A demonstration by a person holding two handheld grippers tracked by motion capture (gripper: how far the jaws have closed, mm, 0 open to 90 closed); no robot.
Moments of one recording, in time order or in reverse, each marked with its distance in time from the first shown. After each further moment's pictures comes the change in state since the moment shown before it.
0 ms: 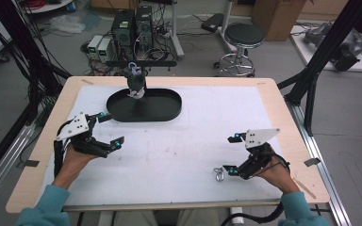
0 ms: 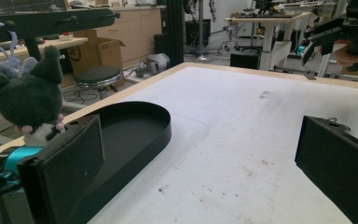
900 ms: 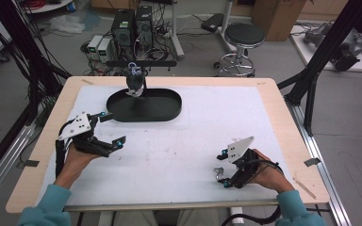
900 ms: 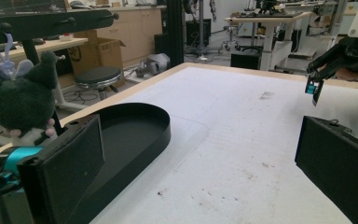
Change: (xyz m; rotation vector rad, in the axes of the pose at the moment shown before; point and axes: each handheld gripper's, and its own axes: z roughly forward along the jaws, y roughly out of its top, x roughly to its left) left arm -0.002 0.002 0.004 0.001 -0.001 0.001; right arm 0.010 -0.008 0.035 0.282 0.163 -0.148
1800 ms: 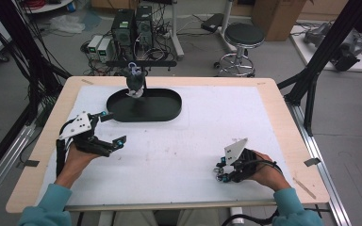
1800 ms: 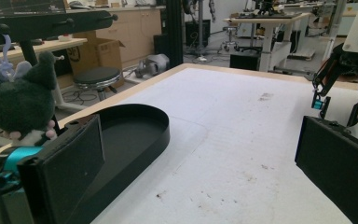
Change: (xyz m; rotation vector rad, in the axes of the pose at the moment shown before) left arm 0.000 0.001 0.002 -0.003 -0.003 -0.002; right arm -0.004 -0.002 0.008 0.116 0.003 -0.057
